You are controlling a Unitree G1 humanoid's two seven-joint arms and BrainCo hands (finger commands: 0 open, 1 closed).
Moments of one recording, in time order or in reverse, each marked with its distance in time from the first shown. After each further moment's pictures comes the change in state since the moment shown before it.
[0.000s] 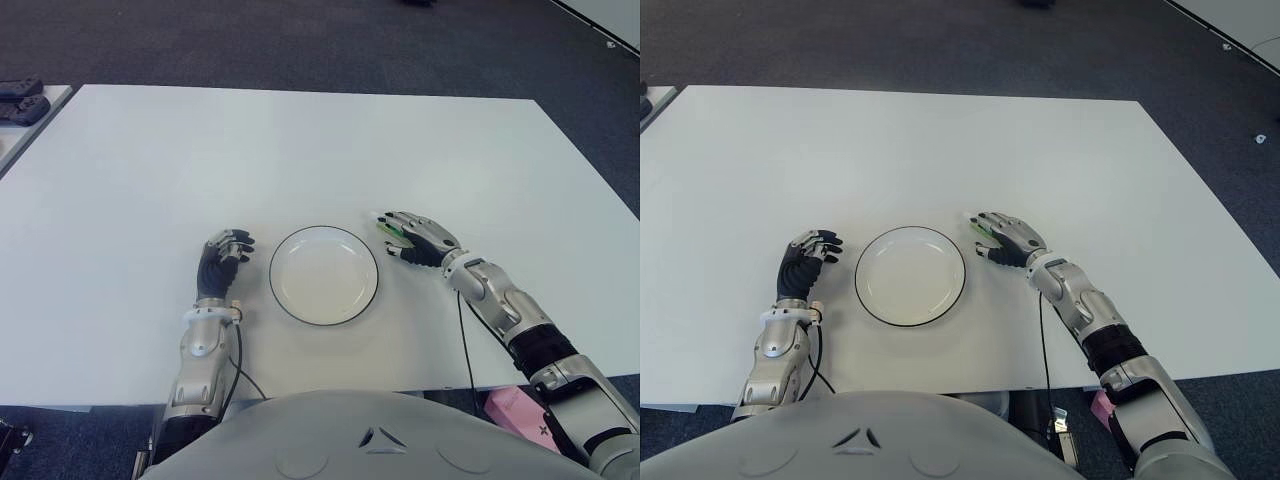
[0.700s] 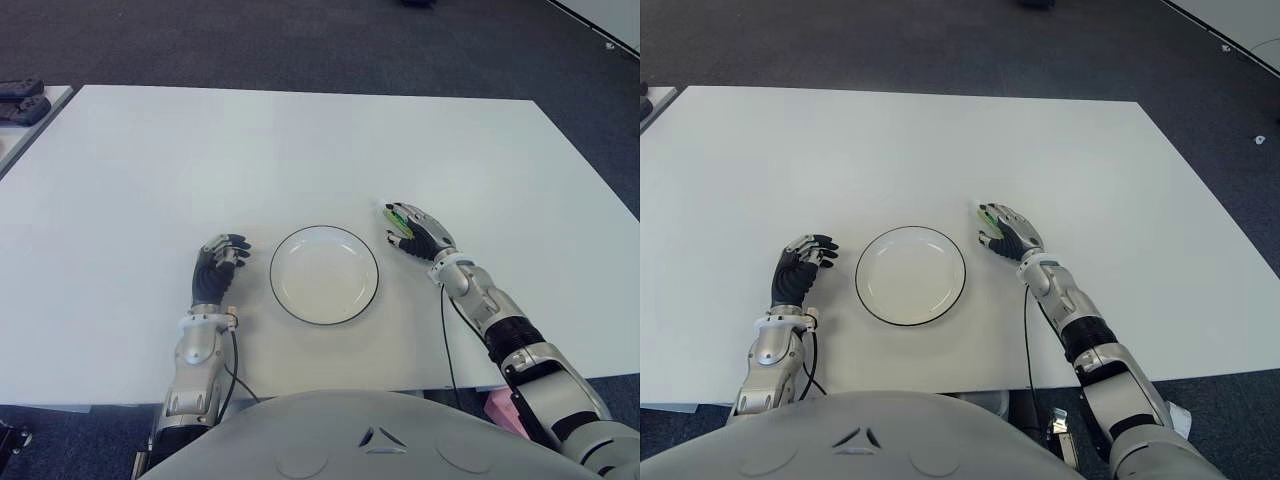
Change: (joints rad) left arm 0.038 0.010 0.001 -0.033 0.013 0.005 0.000; right arm -0.098 0.145 -0.053 0.307 0.085 -0.030 -0.207
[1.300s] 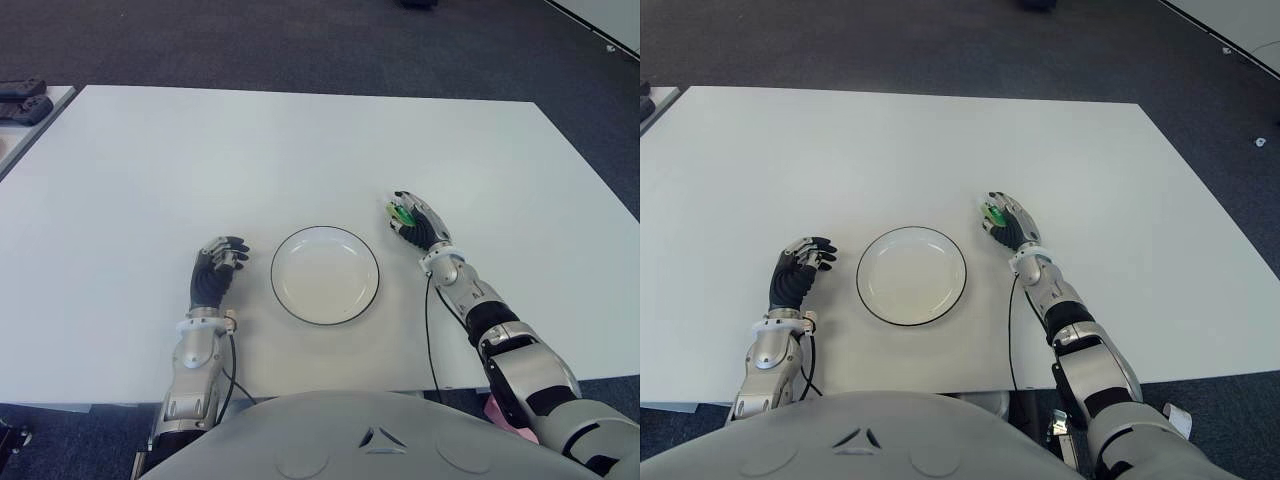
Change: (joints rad) left arm 0.021 0.005 0.001 -0.018 0.006 0.001 0.000; right arm -0.134 0.104 -0.068 0.314 0.101 -0.075 -0.131
